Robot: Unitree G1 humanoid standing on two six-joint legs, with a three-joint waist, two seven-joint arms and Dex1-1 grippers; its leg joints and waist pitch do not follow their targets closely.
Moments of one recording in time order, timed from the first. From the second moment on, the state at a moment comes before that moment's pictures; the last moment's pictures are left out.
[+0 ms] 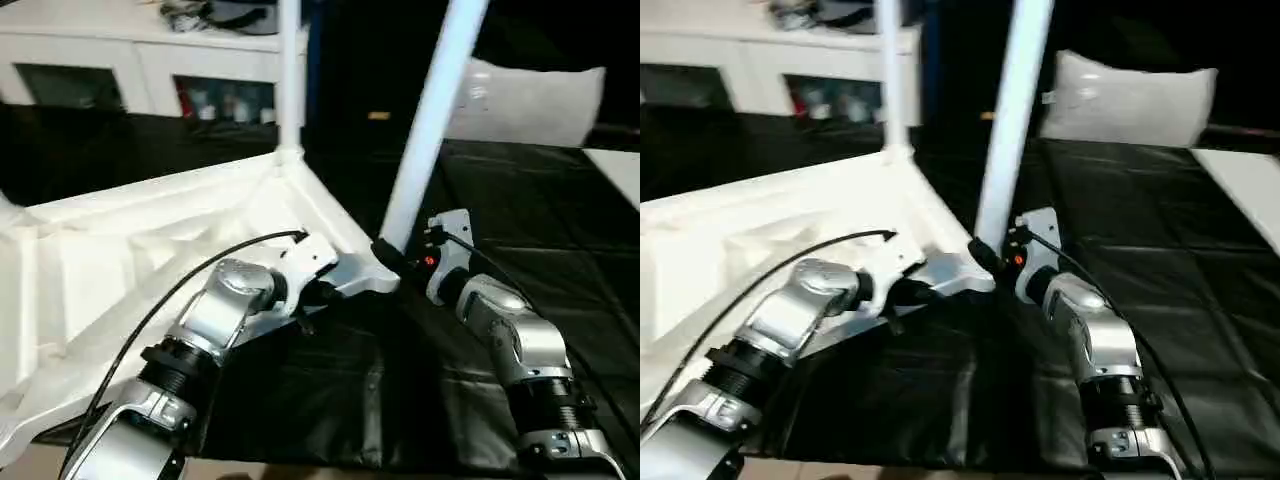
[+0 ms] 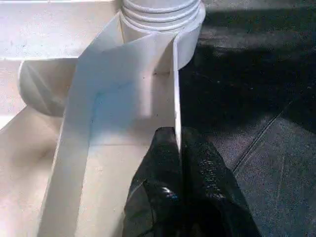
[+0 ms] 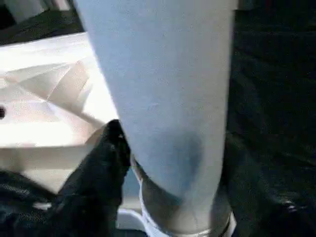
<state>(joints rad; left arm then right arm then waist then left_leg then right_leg) -0.58 0.23 -0.35 0.38 0.08 0.47 -0.89 -0.39 -0.22 -0.03 0.27 0.24 0.43 0.59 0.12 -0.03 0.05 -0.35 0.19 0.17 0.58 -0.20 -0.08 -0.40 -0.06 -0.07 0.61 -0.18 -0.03</state>
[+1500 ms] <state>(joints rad) -0.56 0.48 -0.45 0.36 0.00 0.14 -1.38 -0.35 -0.55 0.13 0.30 0.35 0.26 1.46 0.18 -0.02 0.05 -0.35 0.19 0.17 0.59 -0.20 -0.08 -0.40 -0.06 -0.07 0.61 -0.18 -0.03</state>
